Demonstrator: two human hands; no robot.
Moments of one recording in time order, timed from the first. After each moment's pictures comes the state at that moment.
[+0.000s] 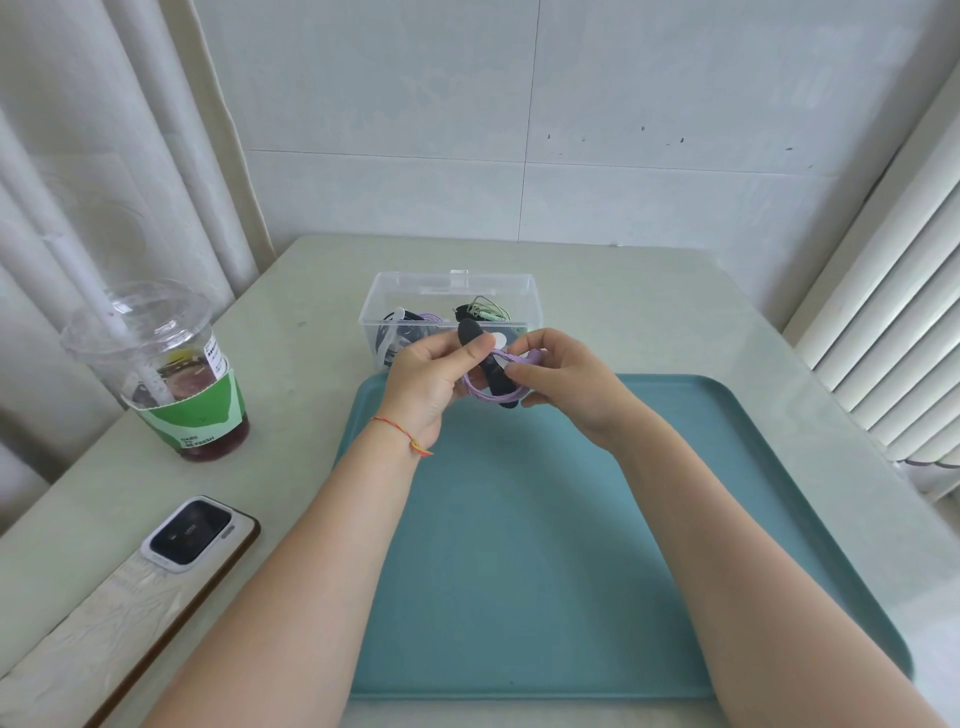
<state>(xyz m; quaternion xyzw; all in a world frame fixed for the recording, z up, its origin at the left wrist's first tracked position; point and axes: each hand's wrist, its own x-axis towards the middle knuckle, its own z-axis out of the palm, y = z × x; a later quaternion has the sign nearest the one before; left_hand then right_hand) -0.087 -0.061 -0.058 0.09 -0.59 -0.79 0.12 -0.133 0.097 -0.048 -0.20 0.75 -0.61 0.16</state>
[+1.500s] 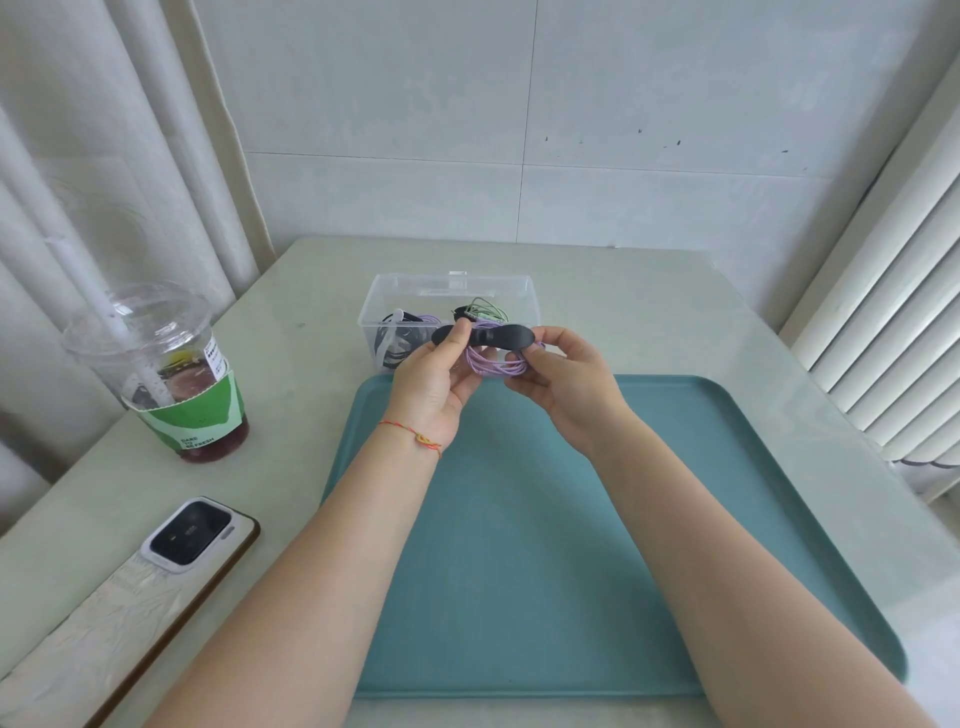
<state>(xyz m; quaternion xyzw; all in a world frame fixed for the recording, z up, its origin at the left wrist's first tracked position) -0.093 -0.051 -0.057 0.11 -0.44 -0.88 0.13 -0.124 0.085 -0.048 -0.07 0.58 -0.80 0.15</state>
